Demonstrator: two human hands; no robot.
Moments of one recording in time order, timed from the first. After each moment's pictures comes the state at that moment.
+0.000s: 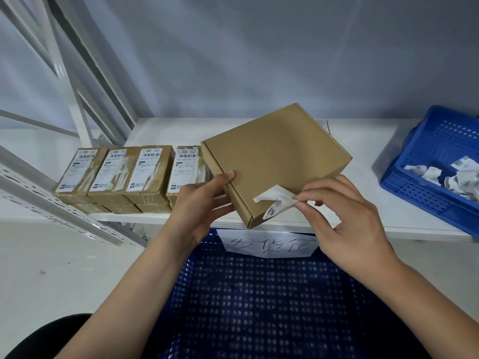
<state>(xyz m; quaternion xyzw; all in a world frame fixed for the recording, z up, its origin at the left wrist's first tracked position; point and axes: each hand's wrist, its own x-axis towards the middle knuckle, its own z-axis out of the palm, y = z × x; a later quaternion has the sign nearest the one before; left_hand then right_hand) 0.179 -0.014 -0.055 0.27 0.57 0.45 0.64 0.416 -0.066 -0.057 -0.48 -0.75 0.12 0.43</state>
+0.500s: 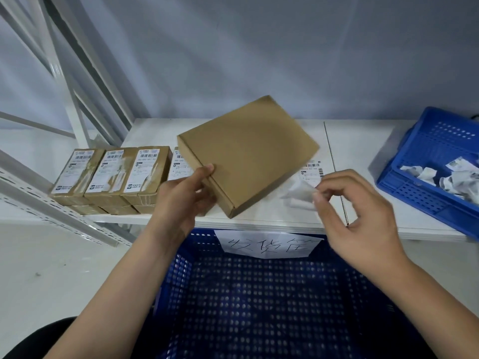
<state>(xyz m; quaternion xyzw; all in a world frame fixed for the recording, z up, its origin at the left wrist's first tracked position) 0.164 -0.009 -0.047 0.25 0.59 0.49 0.59 0.427 -0.067 -0.049 -0.49 -0.72 0.12 0.47</state>
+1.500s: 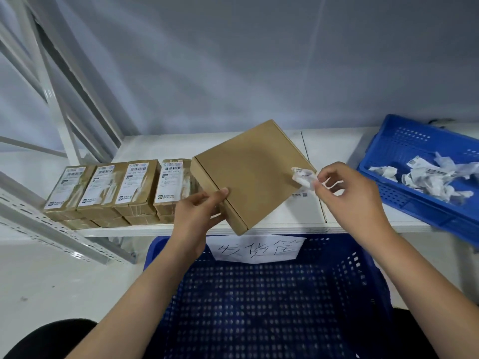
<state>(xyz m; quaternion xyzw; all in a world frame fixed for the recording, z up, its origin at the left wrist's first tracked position) 0.203 -0.037 -0.062 0.32 0.57 0.48 0.58 0.475 -0.050 -0.052 -0.65 -0.62 0.16 0.41</state>
